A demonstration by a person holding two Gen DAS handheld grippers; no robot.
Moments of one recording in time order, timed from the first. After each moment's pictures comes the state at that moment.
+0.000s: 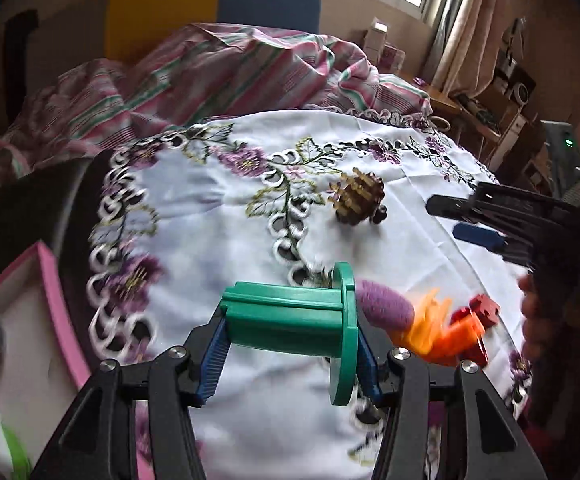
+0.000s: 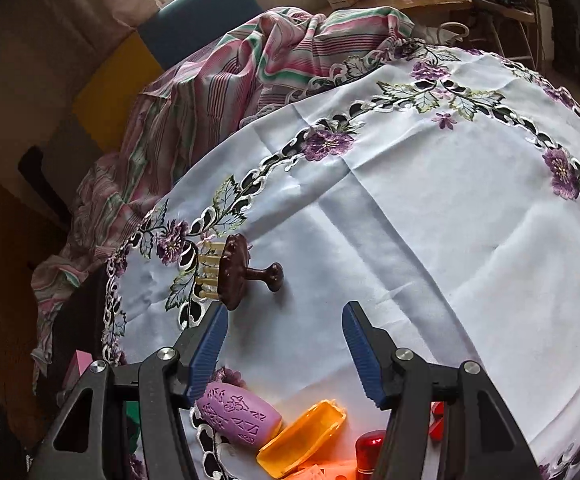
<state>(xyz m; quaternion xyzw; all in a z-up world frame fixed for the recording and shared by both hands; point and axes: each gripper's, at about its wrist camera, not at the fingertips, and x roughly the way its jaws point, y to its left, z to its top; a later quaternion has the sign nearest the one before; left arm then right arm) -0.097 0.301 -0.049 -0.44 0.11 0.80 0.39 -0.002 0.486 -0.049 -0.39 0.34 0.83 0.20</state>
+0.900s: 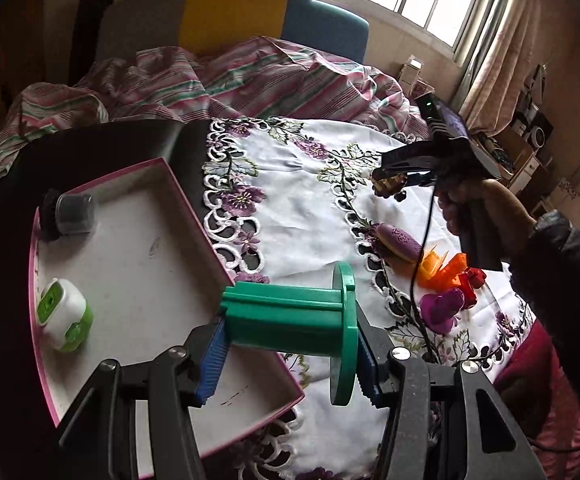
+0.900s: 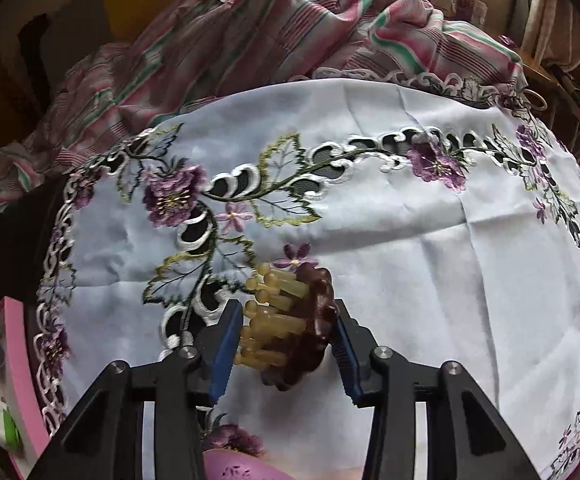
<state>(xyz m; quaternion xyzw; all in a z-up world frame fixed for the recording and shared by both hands) -0.049 0.162 -0.033 -0.44 0.04 0.83 0.34 -0.112 0.446 -0.066 -0.50 0.16 0.83 0.16</state>
